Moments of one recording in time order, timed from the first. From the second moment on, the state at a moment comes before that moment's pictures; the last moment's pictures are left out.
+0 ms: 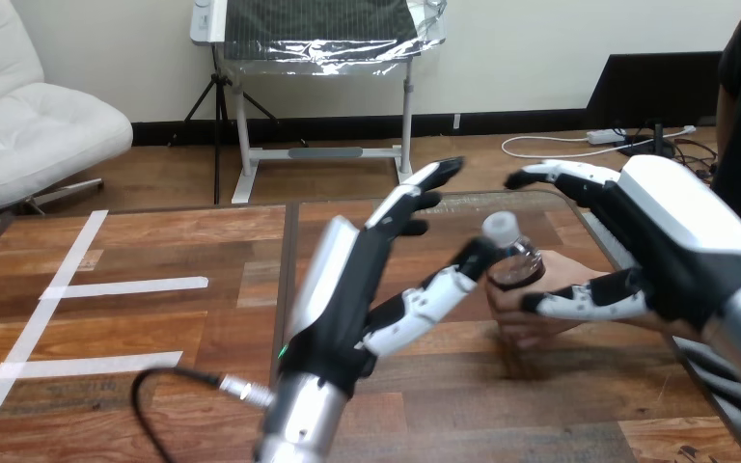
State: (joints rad) left arm 0.01 0.02 -0.34 -0.02 0.40 -0.31 0.10; right arm -0.05 -0.67 -0.02 -0.29 -0.44 -0.05 0.32
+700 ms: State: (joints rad) left arm 0.27 0.01 -0.33 -0.13 0.34 -0.42 0.24; right arm 0.12 -0.35 0.02 -0.29 -0.32 -0.32 0.03
